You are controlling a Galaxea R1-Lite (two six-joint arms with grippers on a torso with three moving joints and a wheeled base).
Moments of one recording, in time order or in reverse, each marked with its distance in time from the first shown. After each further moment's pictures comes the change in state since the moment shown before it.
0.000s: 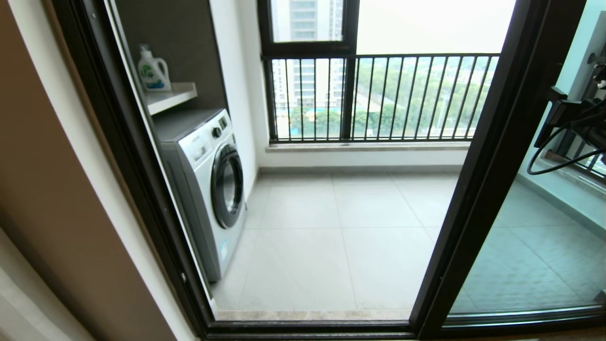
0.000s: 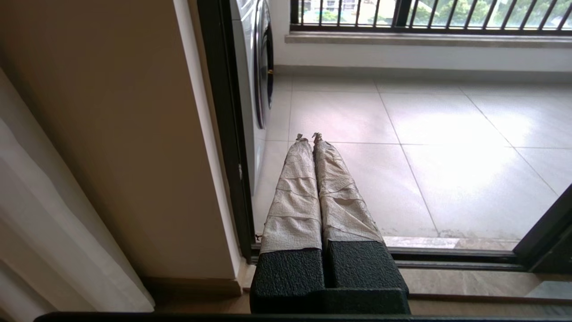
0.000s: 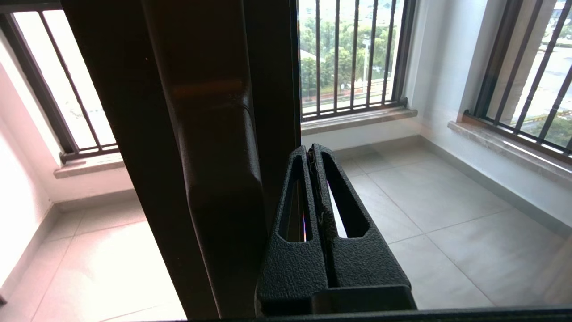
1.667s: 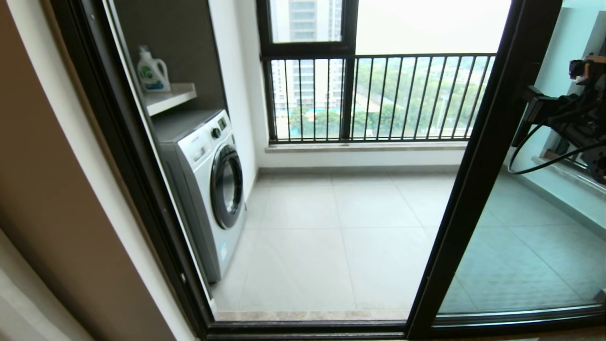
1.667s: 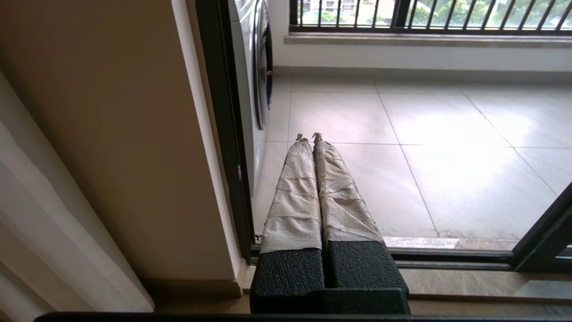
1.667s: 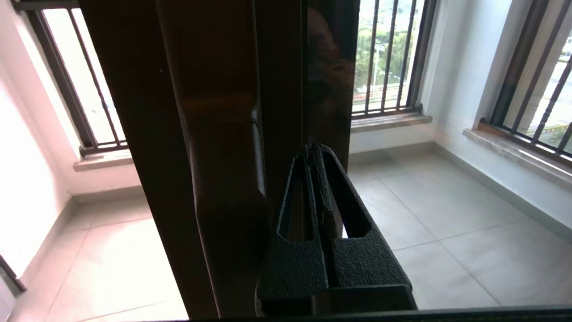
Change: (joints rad) left arm 0.000 0.000 0.000 -0.001 0.000 0.000; right arm 0.142 -0.040 0.042 -0.007 -0.060 -0.038
